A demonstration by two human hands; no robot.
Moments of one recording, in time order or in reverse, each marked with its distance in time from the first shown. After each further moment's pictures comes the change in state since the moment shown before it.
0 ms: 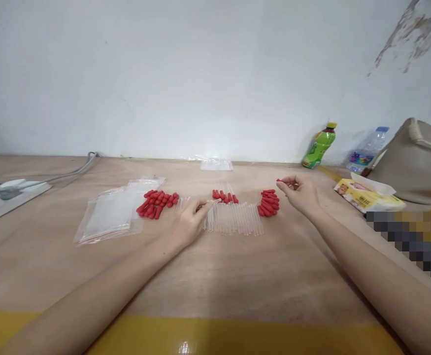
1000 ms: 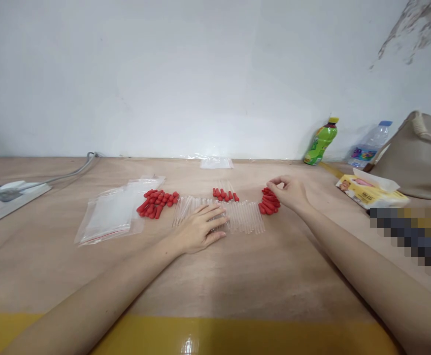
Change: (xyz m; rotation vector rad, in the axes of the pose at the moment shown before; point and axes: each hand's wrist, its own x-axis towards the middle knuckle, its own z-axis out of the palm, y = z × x) left_hand 0.006 0.013 -0.007 -0.180 -0.487 0.069; right_hand 0.001 -0.005 0.016 -0.299 -0.083 -0.134
